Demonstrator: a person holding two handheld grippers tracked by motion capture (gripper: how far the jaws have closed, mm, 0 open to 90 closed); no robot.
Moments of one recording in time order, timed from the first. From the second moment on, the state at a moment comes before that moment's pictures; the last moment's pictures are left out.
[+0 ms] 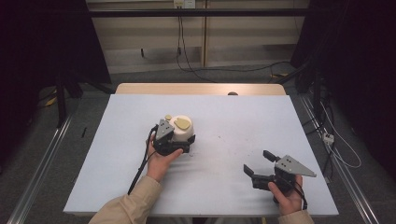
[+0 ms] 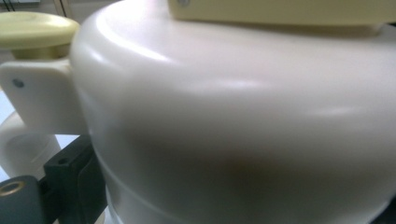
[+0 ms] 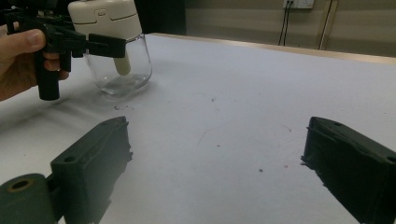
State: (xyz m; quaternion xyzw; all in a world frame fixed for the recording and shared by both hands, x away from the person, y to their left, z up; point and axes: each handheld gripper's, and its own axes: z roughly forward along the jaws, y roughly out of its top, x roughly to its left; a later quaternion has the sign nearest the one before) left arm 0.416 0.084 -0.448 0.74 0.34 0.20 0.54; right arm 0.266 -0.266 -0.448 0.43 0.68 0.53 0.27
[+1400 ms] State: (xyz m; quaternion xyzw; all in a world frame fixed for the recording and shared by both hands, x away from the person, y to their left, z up) left arm 0.432 0.062 -0.445 0.76 0.34 0.18 0.53; right arm 0.265 -0.267 -0.448 0.43 0.68 0.53 0.27
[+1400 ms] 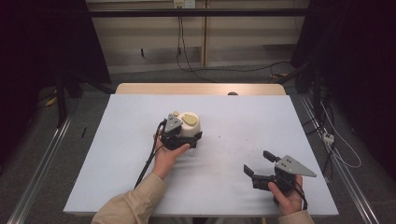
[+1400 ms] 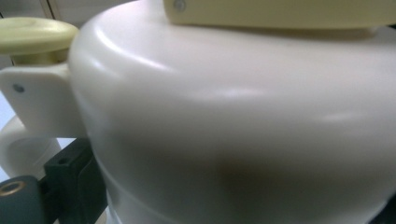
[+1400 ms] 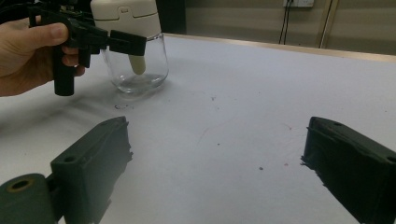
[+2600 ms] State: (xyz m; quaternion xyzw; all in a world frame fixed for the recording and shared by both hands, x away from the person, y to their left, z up) left arm 0.441 0.039 -0.443 0.76 0.32 0.17 0.54; right arm 0.265 -0.268 -0.449 0.43 0.68 0.53 0.27
